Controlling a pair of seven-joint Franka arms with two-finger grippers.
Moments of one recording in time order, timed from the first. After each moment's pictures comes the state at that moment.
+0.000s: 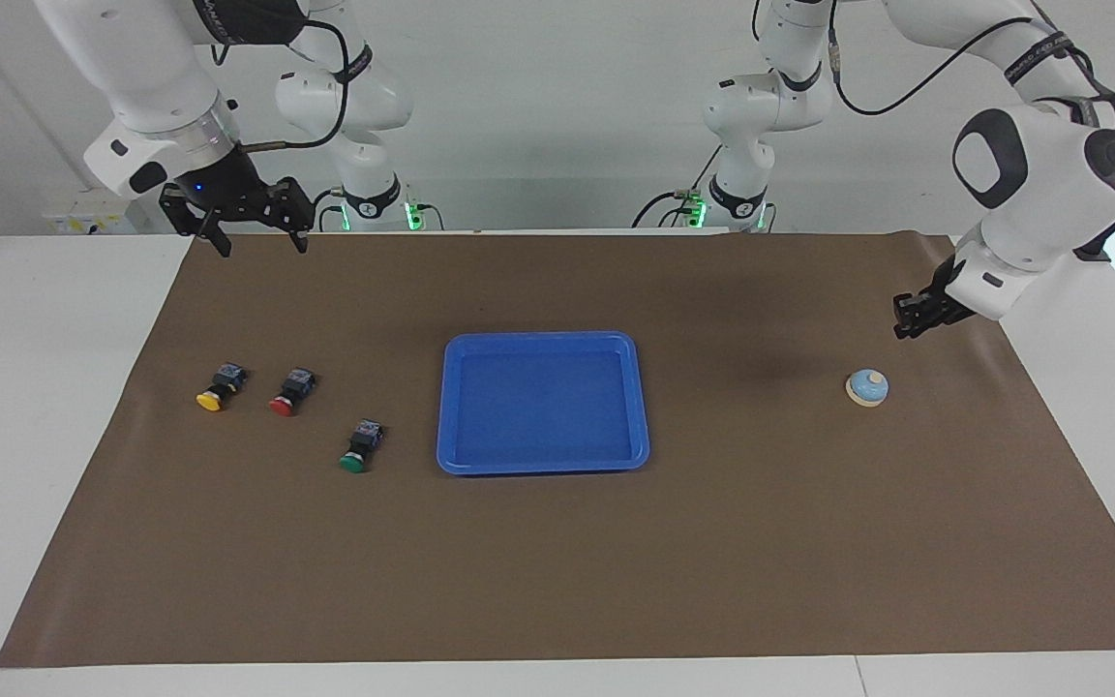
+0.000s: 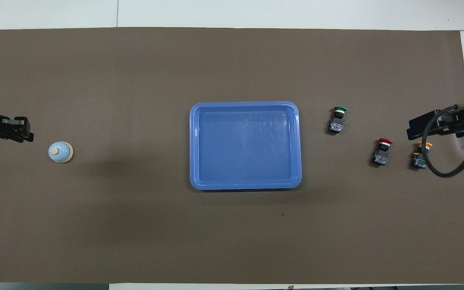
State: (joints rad) left arm 0.03 0.08 0.04 -1.72 -0.02 1.67 0.08; right arm -0.03 0.00 0.07 -1.54 0.02 1.44 0.01
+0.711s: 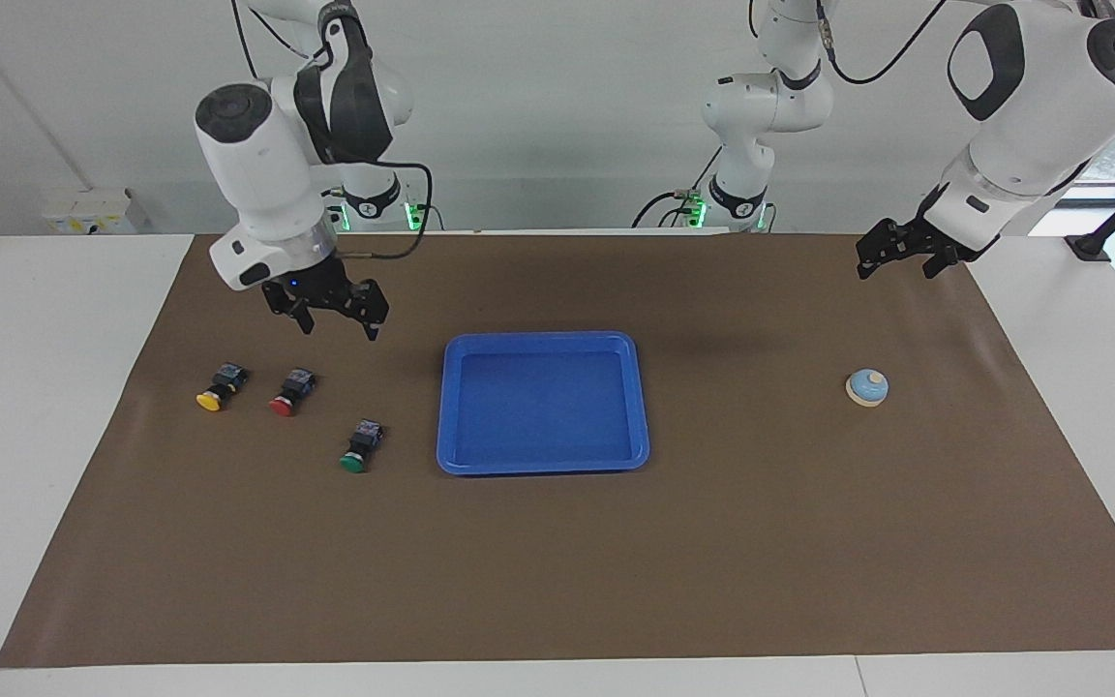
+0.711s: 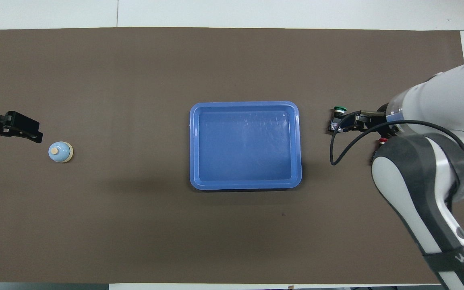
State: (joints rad) left arm -0.06 0.05 0.03 -1.58 -0.02 1.45 0.03; right arm 0.06 0.04 0.08 -1.95 0.02 2.01 0.33
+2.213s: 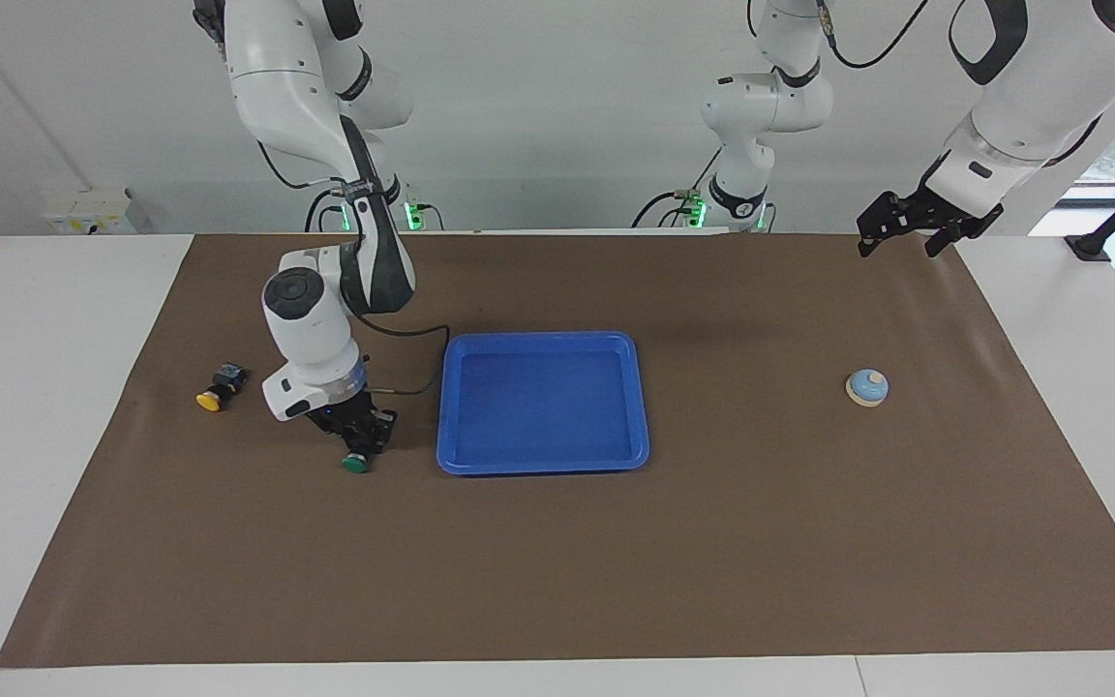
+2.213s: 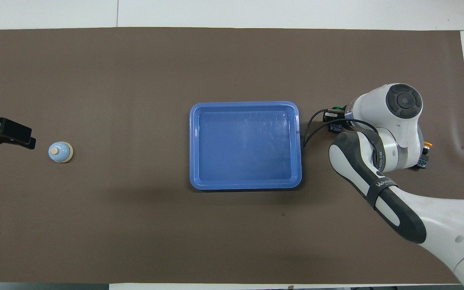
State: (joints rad) left arm -0.06 0.00 0.02 -1.58 -0.02 1.42 0.03; right arm 0.04 0.35 0.08 -2.01 -0.05 2.45 0.38
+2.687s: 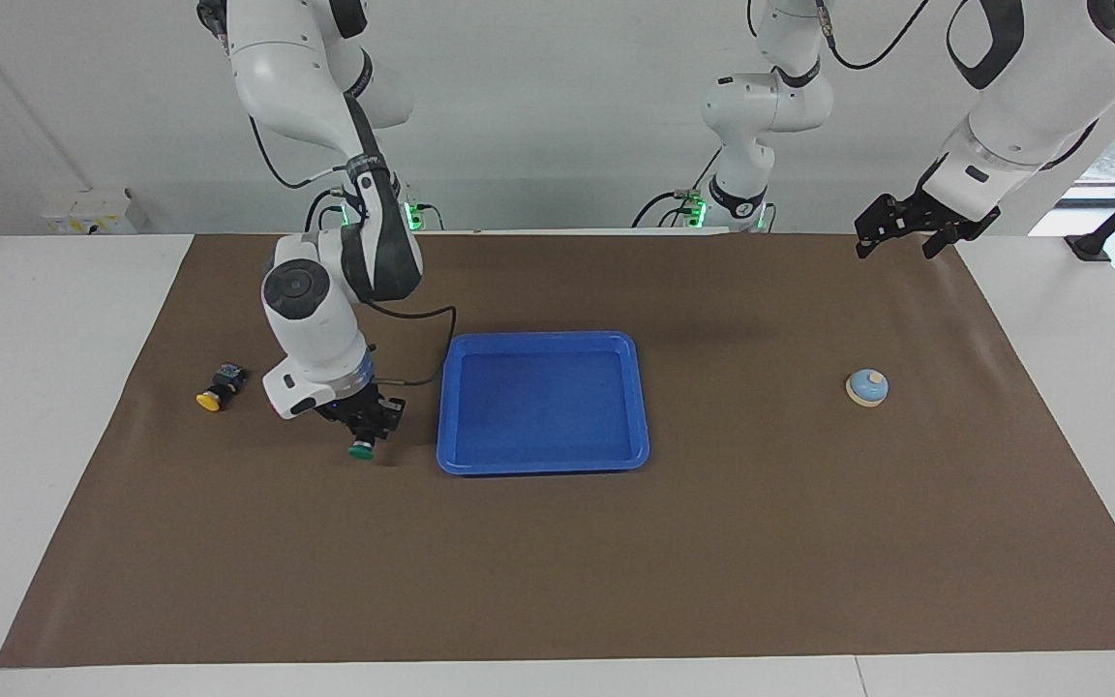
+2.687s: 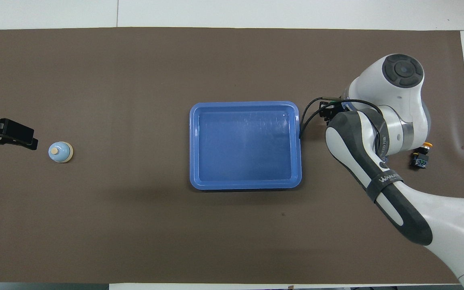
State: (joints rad) left arm -0.06 0.00 0.02 -1.59 -0.02 1.42 0.03; right arm 0.11 0.35 0.08 -1.76 -0.05 2.08 0.38
